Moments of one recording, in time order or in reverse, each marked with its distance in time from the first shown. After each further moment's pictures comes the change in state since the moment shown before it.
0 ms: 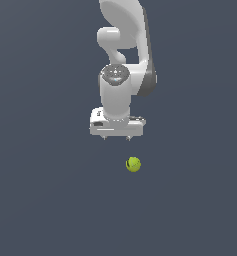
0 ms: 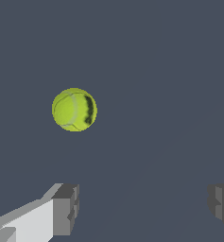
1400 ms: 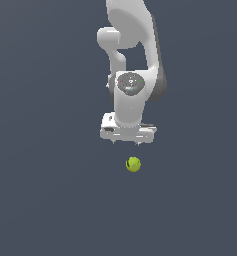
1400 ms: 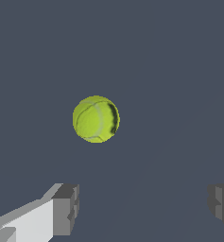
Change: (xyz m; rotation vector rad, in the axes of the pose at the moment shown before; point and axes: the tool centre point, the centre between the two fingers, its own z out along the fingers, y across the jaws) arm 0.013 -0.039 0.014 0.004 -0.016 0.085
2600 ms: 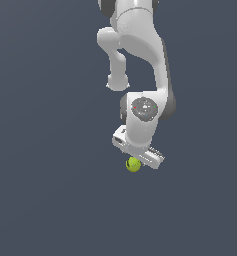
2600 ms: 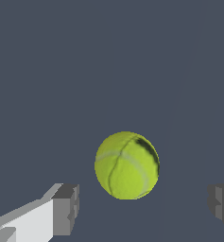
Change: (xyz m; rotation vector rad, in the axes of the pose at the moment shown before) arm 0.044 -0.039 0.046 0.002 0.026 0.487
